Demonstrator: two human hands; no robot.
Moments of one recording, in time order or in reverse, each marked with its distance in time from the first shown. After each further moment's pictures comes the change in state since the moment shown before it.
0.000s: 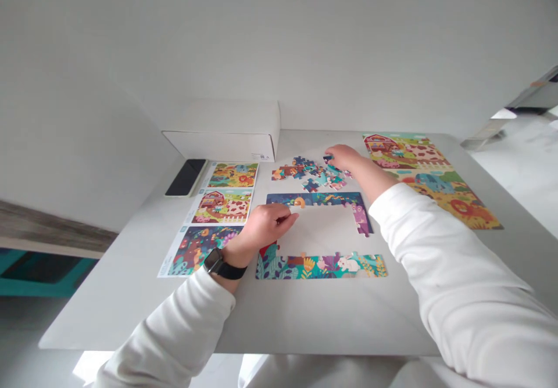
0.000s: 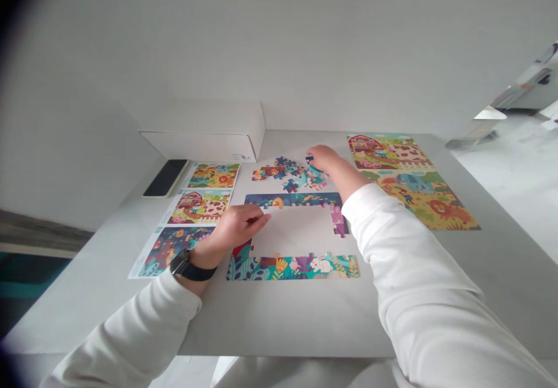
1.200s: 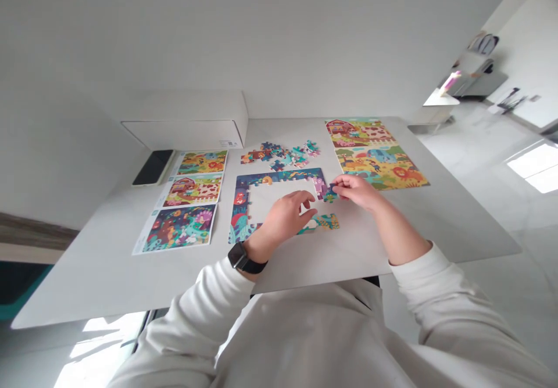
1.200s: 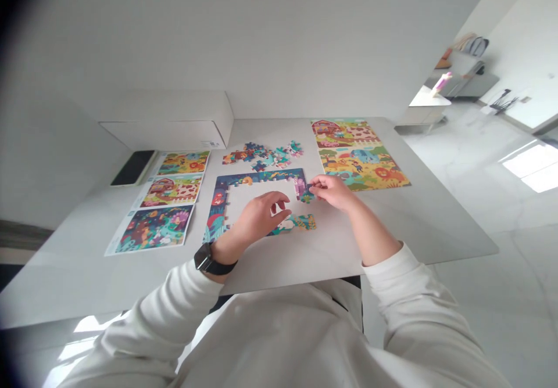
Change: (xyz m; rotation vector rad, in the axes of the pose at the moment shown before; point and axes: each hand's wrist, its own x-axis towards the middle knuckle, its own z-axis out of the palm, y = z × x) left_hand 0.011 0.129 0.071 -0.182 -0.123 -0.038; right_hand -0.285 0.000 0.003 1.034 0.059 0.211
